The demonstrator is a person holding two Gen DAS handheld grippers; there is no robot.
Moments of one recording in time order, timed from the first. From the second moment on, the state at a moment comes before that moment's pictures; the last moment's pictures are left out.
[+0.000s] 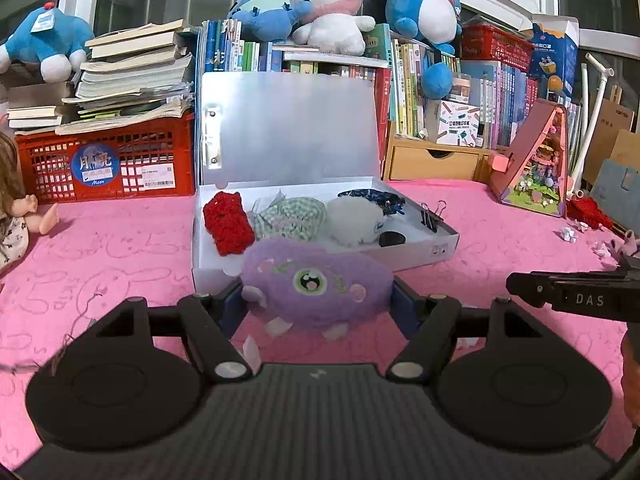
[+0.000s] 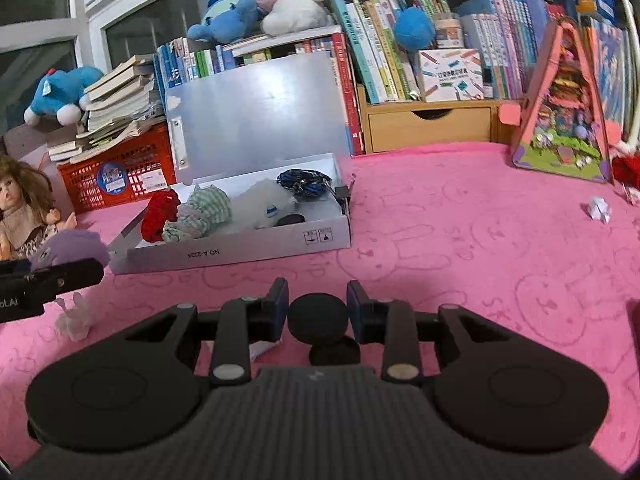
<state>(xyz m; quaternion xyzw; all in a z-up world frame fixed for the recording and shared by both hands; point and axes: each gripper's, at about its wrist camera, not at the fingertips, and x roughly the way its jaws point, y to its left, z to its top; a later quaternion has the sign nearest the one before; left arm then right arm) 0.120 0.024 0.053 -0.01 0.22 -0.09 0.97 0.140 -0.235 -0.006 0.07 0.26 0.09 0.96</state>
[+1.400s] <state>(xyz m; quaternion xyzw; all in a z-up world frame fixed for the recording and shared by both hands) 0.306 0.051 0.025 -0.06 0.32 -0.02 0.94 0.348 -0.168 -0.017 0.10 0.38 0.15 0.91</state>
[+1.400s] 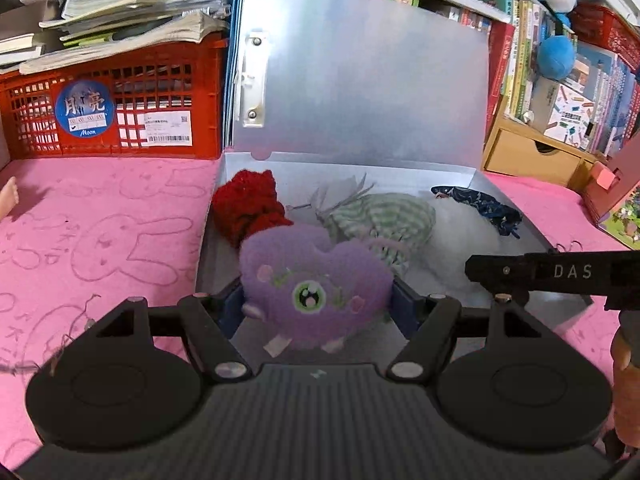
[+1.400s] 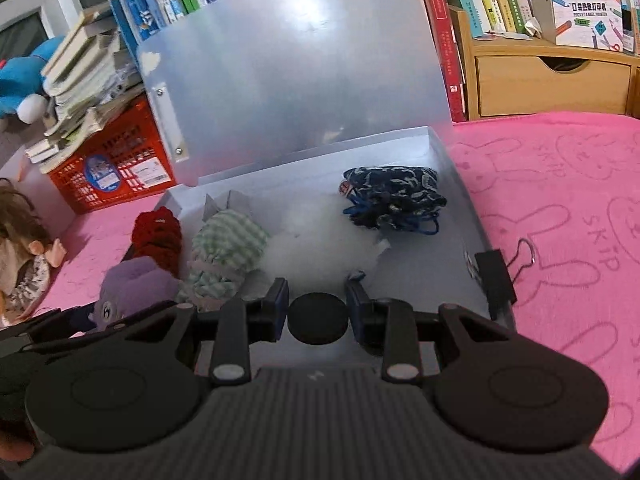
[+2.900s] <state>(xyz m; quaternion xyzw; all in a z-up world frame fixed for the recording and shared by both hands) 0.171 0.047 0.052 -0.02 0.28 -0.04 0.96 0.181 -0.175 0.012 -0.01 0.27 0.17 0.95</state>
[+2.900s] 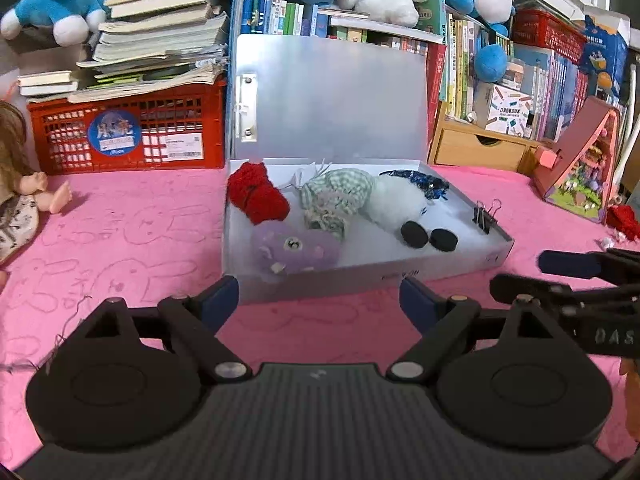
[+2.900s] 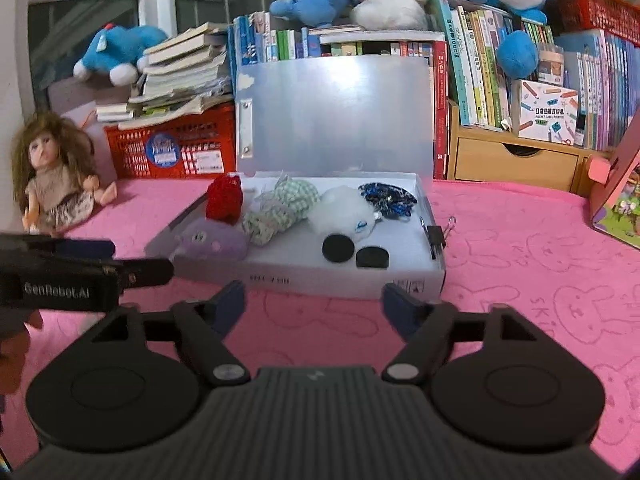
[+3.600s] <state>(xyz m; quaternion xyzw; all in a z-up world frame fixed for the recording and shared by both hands) 0.129 0.066 0.006 -0.01 0.29 -0.01 0.96 0.134 -0.156 -0.034 -0.04 0.28 0.13 0.95</state>
